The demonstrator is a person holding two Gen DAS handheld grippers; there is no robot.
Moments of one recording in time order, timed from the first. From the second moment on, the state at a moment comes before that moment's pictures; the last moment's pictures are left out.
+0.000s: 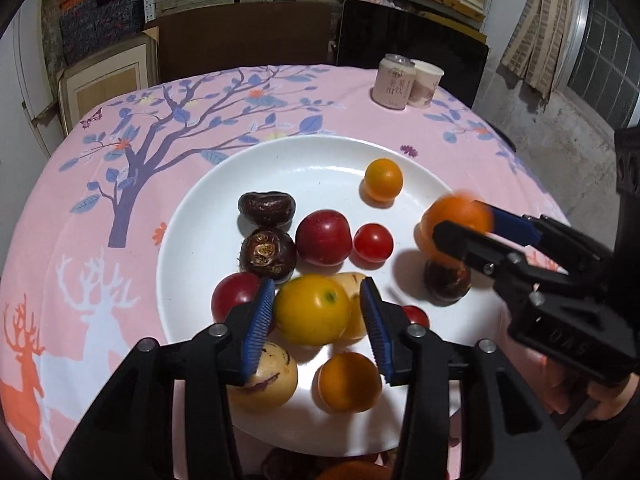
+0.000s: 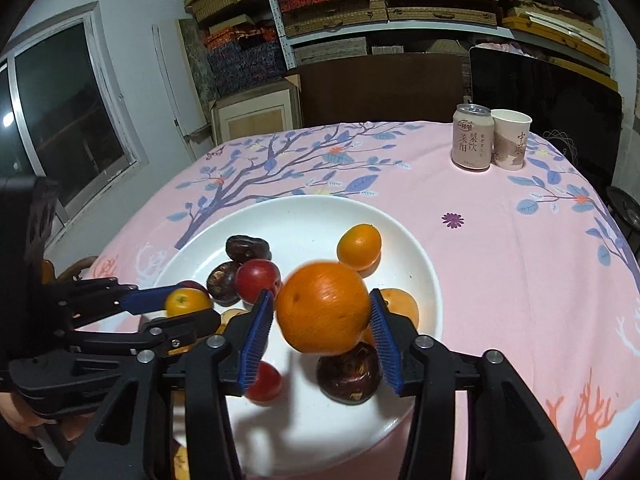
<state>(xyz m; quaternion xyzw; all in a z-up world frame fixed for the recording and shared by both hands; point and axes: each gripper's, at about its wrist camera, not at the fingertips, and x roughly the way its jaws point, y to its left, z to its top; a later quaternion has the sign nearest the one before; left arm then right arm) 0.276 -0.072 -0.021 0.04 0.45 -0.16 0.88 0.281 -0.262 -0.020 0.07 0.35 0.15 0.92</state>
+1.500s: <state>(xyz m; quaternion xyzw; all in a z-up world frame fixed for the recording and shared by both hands) 0.167 0.006 -0.066 0.03 0.44 -0.19 0.88 0.131 -0.231 -0.047 0.05 0.38 0.23 0.89</state>
